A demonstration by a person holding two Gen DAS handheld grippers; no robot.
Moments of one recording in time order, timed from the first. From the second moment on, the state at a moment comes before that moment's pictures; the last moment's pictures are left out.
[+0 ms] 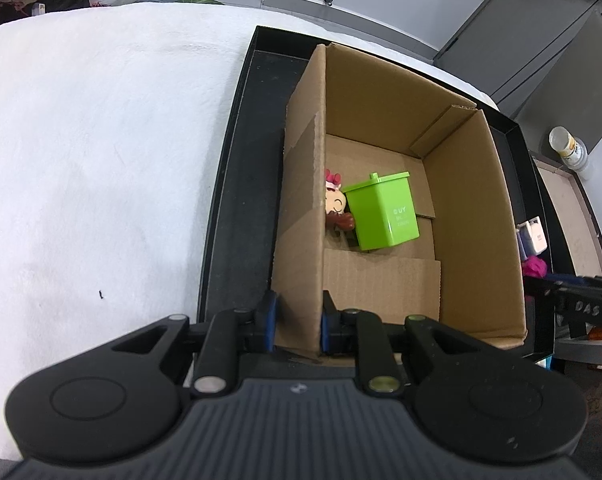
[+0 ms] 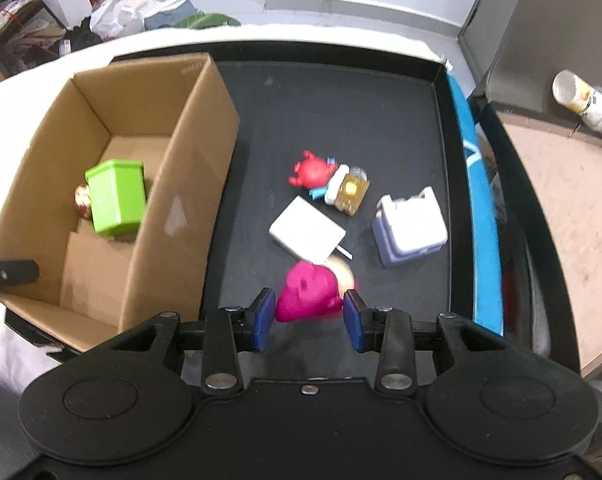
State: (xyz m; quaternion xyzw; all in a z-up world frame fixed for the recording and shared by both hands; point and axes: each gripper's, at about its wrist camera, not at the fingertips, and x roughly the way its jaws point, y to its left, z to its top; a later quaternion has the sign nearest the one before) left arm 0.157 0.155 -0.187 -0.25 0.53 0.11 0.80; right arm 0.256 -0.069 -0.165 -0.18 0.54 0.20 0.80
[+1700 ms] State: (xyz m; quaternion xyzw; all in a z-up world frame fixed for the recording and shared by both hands) left arm 0.161 0.143 -0.181 -0.21 0.54 0.12 0.81; right arm 0.250 0.059 -0.114 -0.22 0.45 0.32 0.80
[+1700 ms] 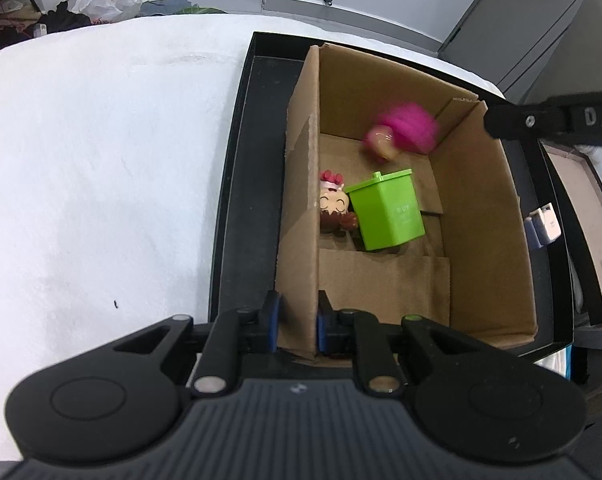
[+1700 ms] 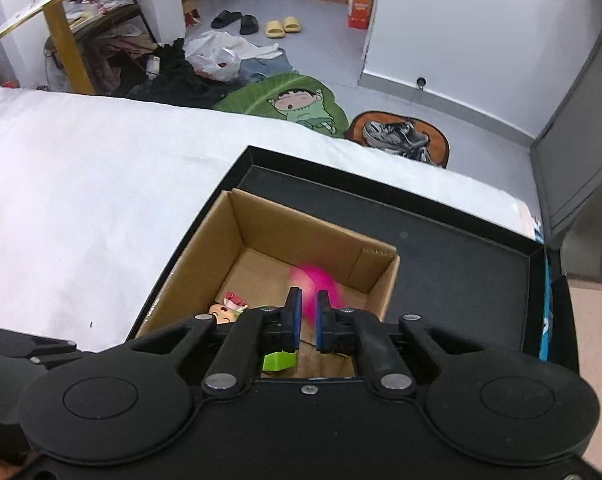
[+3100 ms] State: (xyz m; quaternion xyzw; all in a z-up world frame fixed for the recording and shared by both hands) left arm 0.169 0.127 -0.178 -0.15 0.54 0.15 0.81; right arm 0.270 -0.077 -0.125 -0.10 0.47 0.26 0.84
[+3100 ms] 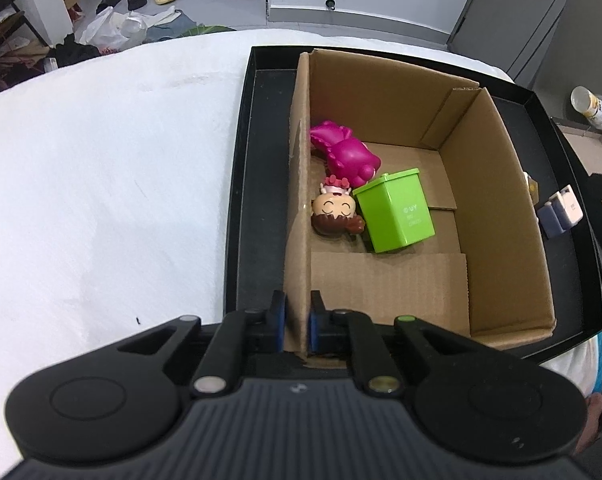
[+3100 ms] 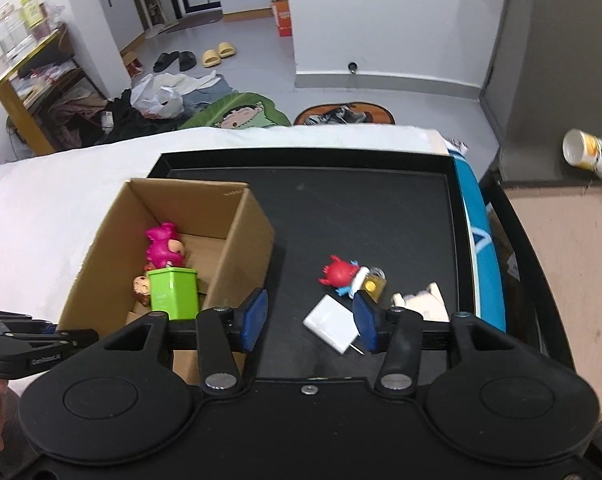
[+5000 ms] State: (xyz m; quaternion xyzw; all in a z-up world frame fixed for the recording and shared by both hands) left arm 0.173 0.131 -0.169 -0.14 0.54 0.15 0.82; right arm 0.294 -0.077 -0.208 -0.12 0.52 0.28 0.79
